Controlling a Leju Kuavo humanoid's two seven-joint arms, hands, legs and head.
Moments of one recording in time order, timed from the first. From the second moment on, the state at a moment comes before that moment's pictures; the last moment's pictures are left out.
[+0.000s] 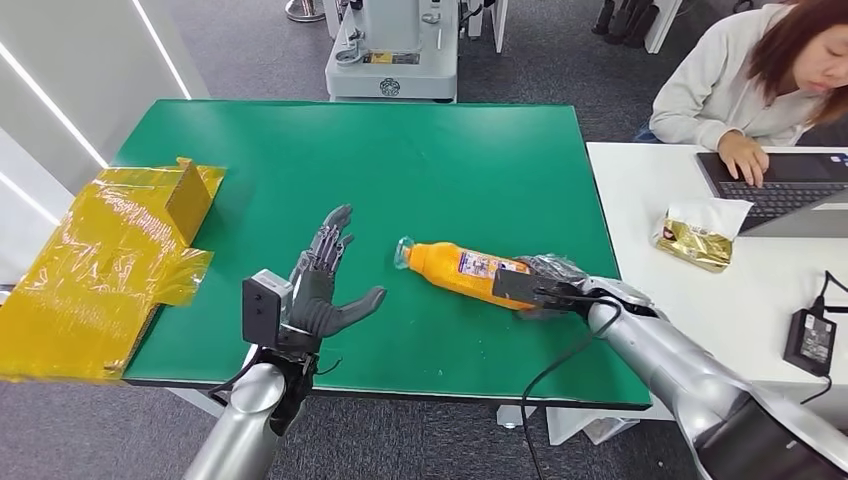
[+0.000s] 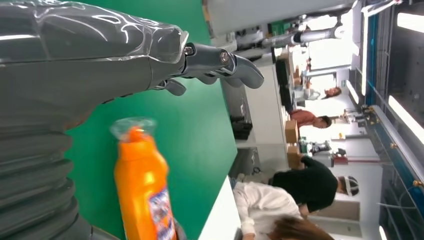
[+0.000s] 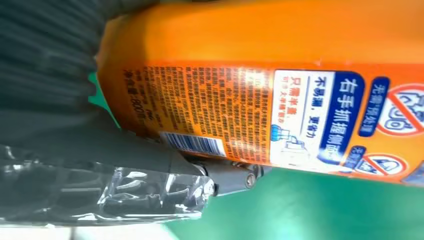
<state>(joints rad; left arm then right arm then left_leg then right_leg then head) -0.28 -0.14 -0.36 -1.11 0.02 0.01 -0.48 -0.85 -0.20 1.02 -0.48 0.17 0.17 -0.23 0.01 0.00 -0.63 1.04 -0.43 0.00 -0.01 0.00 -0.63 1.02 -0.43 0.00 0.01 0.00</state>
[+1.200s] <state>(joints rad) -0.38 -0.09 -0.37 -1.12 0.26 -0.33 -0.29 -0.37 -0.09 0.50 -1.09 0.04 -0.01 -0.40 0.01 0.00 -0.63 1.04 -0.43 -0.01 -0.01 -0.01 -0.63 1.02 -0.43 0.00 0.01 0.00</state>
